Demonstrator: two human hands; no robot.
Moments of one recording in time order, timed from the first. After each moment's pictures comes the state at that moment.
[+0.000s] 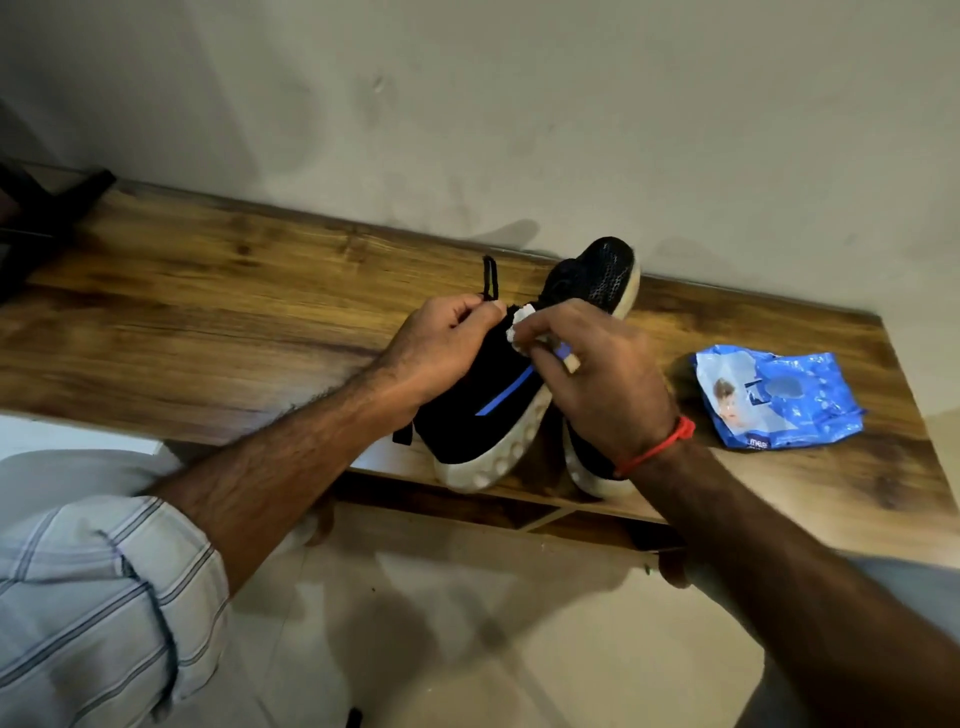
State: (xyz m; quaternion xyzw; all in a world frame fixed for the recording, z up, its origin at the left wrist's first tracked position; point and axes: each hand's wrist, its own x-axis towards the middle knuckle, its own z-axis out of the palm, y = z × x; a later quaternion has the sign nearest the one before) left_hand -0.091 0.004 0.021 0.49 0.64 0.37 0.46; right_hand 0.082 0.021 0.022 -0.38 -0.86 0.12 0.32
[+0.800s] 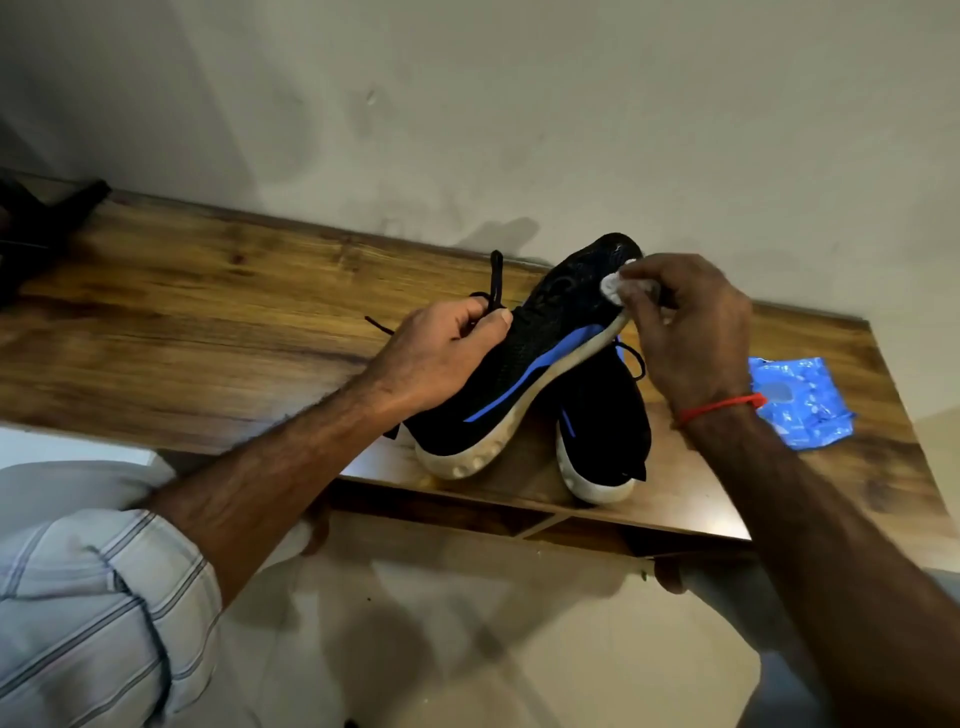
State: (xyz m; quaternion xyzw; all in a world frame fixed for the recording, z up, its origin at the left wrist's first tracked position) left_hand -0.095 0.003 0.024 0.59 0.63 0.33 0.38; right_hand 0.132 0.070 0.028 -0.52 -0.75 0.05 0.40
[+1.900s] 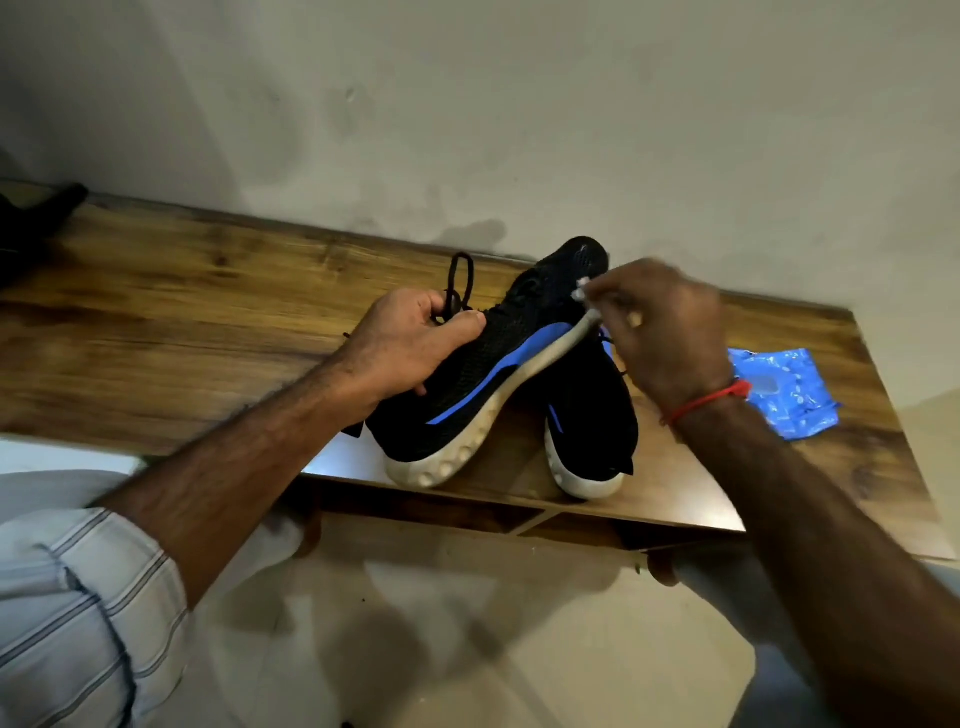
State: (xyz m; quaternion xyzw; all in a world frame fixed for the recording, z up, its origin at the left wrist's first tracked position) left_hand -0.103 0.005 0.033 0.52 0.66 0.34 0.43; right_hand 0.131 0.068 0.032 -0.44 -0.83 0.02 0.35
